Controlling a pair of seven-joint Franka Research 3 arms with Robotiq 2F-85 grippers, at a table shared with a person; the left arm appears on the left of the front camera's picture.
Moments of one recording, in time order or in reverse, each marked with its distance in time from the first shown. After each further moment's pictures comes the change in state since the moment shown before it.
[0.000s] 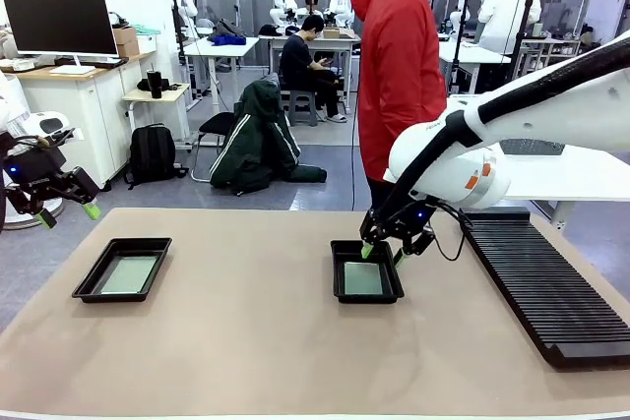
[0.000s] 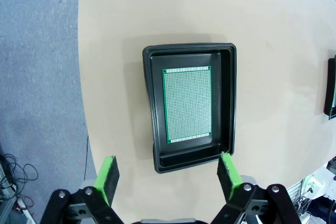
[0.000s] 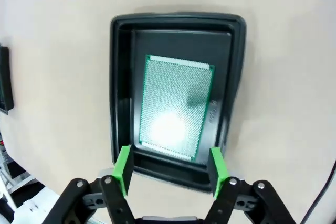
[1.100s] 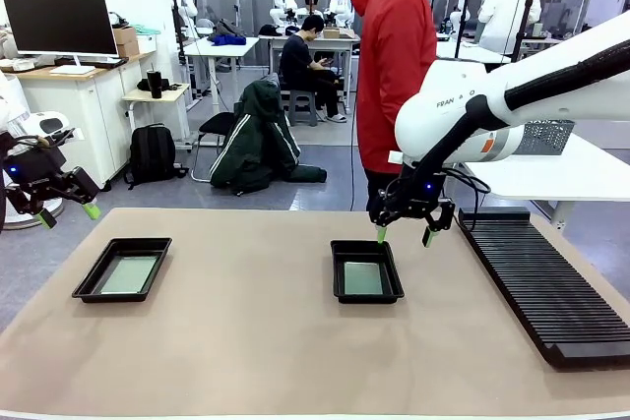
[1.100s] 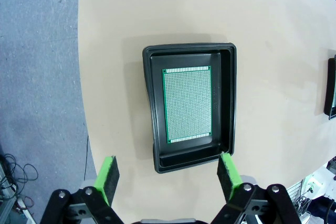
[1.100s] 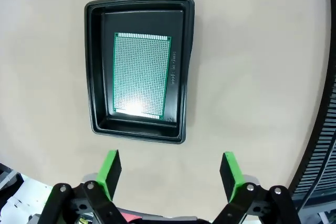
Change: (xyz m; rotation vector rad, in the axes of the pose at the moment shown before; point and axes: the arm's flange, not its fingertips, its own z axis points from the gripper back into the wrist) left arm 0.000 0.000 0.000 0.000 0.000 0.000; right arm -0.002 0.019 0.054 -0.206 0.074 -0.004
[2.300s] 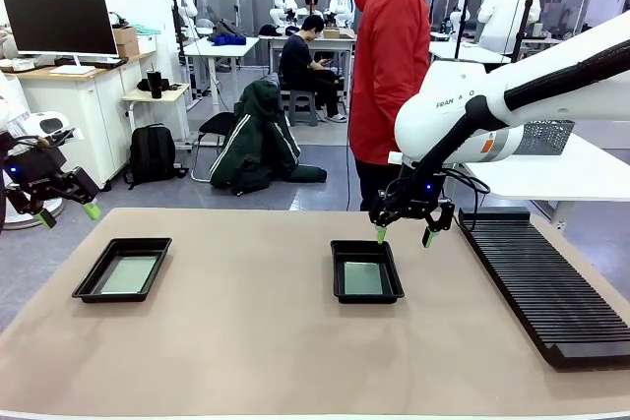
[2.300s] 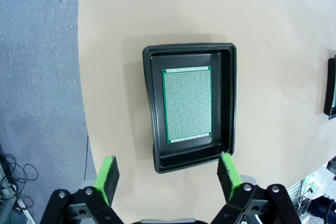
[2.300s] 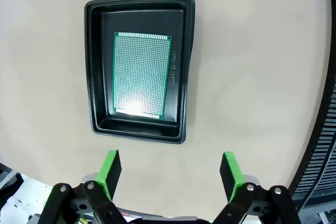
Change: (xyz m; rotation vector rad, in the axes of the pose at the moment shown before) left arm 0.000 0.000 0.000 0.000 0.000 0.000; right arm 0.000 0.000 -0.001 0.000 0.001 0.001
